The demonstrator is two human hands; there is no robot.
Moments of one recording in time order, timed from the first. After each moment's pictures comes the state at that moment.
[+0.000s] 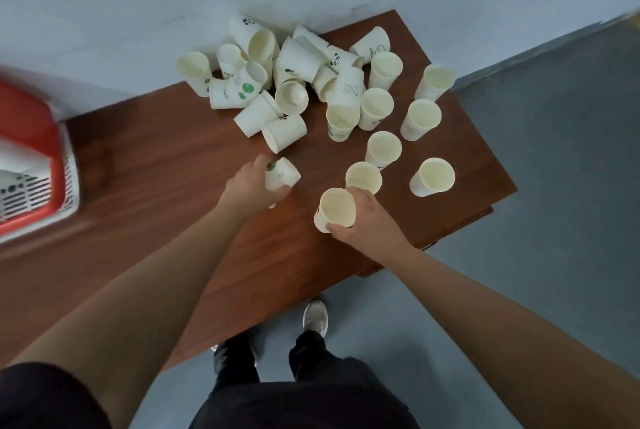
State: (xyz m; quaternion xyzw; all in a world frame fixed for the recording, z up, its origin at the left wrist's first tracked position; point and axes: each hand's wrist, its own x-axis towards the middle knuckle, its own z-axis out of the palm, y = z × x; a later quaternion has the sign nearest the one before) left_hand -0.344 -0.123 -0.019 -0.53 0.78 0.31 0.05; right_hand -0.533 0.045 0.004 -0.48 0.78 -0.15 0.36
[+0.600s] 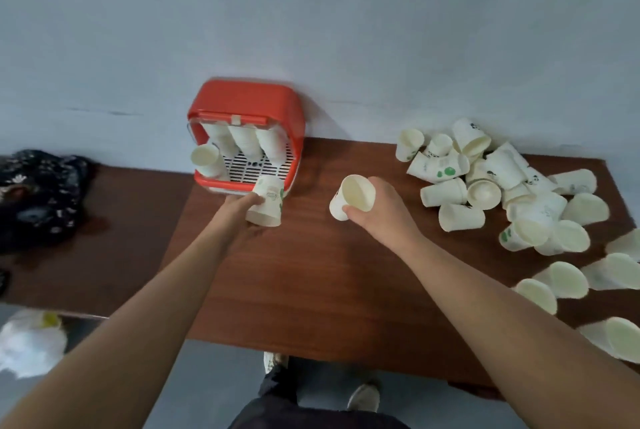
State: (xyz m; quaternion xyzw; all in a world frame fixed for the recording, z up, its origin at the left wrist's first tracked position) left_hand 0.003 -0.096 0.078 -0.61 0.22 0.62 -0.43; right_hand -0.283 -0.120 0.092 -0.65 0.65 -0.19 0.35
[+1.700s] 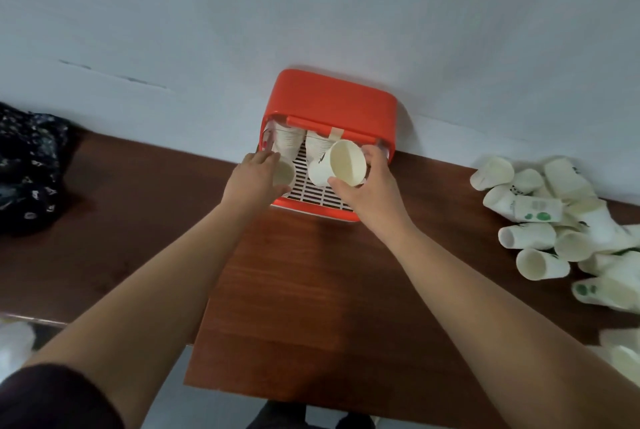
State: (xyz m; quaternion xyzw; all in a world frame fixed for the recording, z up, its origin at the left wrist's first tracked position) left_hand 0.214 -0.237 0.020 -0.69 0.69 0.20 -0.10; right_hand -0.008 -0.228 0.094 -0.64 0.63 -0.25 0.35
